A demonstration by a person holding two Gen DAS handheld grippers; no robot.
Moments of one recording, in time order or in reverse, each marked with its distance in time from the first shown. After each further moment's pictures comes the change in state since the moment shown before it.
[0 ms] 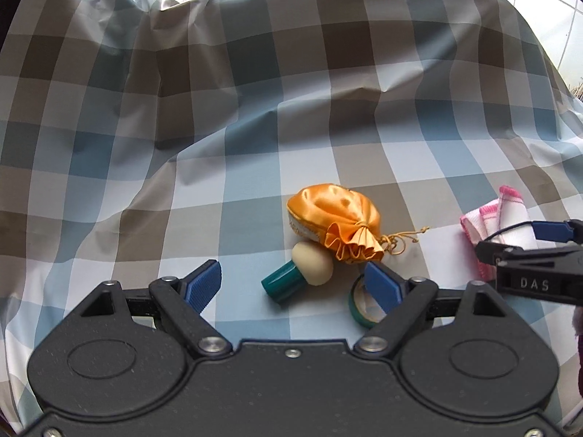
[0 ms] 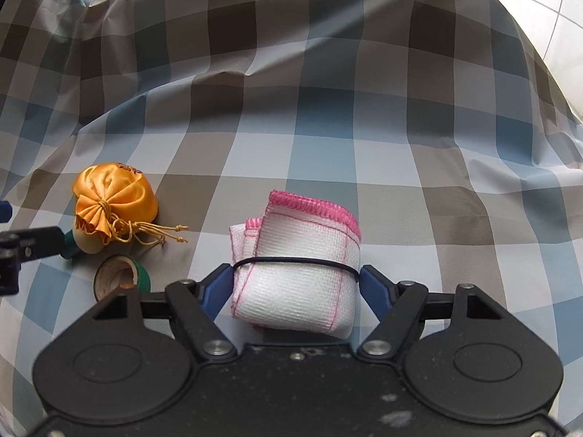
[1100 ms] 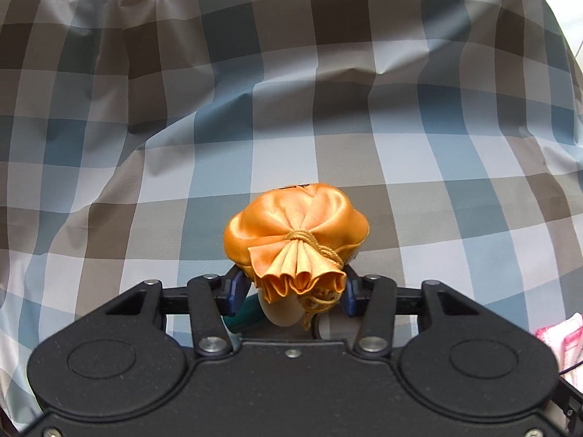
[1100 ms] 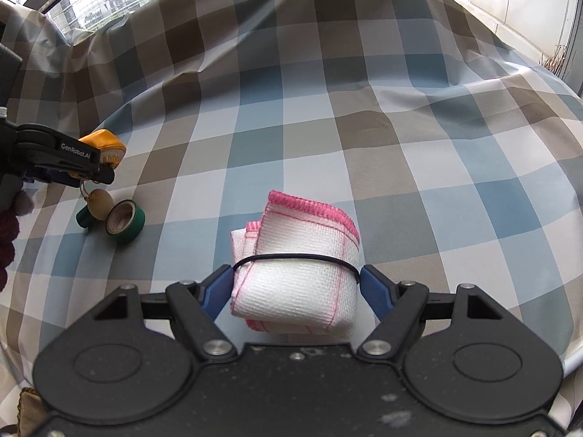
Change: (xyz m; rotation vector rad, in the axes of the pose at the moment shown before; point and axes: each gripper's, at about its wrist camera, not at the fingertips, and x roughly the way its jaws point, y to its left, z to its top) left arm 0.021 -0.019 0.023 -0.049 0.120 0.007; right arm -0.085 -0.063 -0.080 0.179 0.002 0.020
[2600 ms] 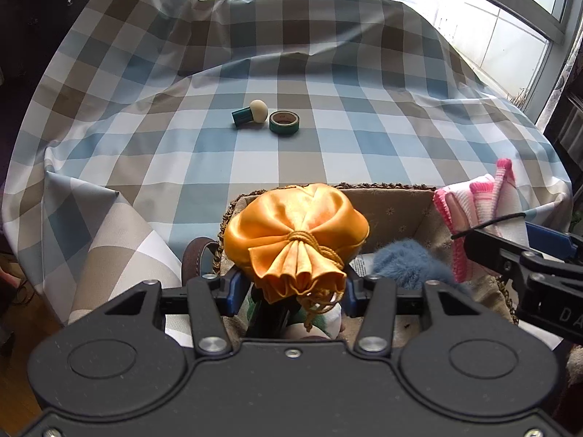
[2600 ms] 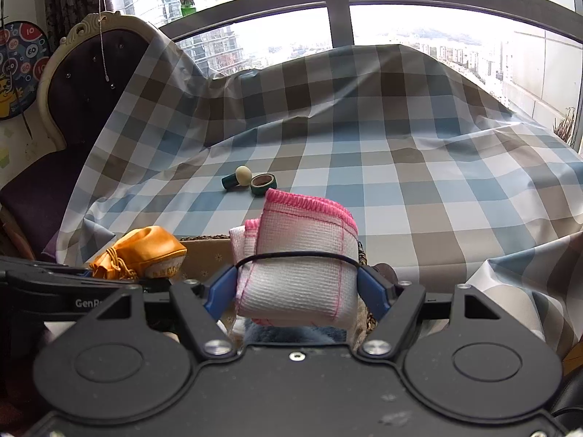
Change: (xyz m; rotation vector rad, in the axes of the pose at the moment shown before) left arm -0.194 -0.012 -0.279 -0.072 -0.191 -0.131; right arm -0.208 0.037 -0.199 -0.132 -0.278 0.173
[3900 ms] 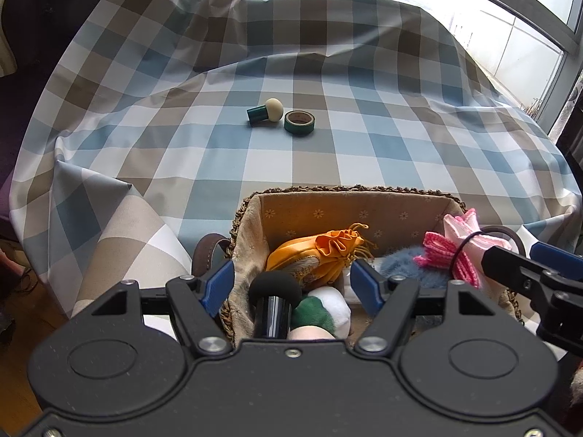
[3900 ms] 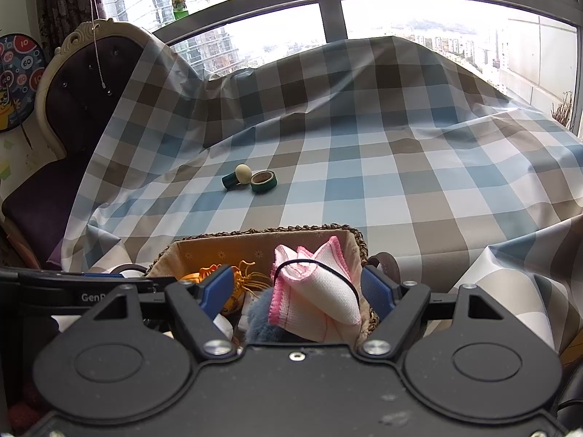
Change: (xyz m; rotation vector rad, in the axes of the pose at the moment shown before) left arm 0.004 0.003 0.001 -0.031 -0.003 0.040; right arm 0.002 -0.005 -0.002 0.039 0.008 0.010
